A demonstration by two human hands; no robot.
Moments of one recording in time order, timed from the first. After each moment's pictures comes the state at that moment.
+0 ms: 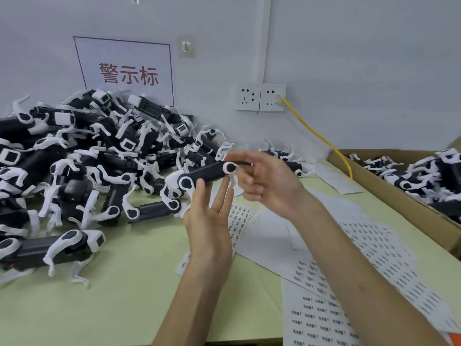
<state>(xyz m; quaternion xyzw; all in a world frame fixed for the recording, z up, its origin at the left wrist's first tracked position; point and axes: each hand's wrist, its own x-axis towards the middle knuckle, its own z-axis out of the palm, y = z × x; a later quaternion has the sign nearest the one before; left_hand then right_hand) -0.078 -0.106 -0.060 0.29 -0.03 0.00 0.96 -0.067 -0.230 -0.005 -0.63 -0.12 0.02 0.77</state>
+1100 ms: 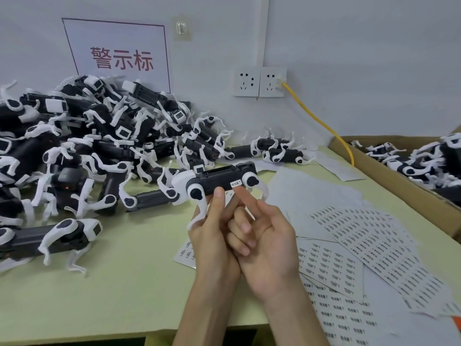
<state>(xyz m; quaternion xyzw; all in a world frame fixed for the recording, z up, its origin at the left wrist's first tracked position) -0.106 -0.107 -0.092 0.39 -0.05 -0.05 0.92 -0.129 -0.170 -0.094 -0.25 -0.04 -0.05 0.97</state>
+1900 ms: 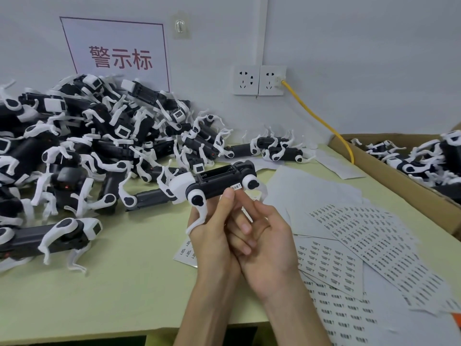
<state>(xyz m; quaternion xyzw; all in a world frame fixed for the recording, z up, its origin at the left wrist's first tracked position) -0.107 -0.109 -0.094 0.41 -0.04 -0.01 0.91 -0.128 -0.170 -0.093 -0.22 0.01 -0.03 0.97</state>
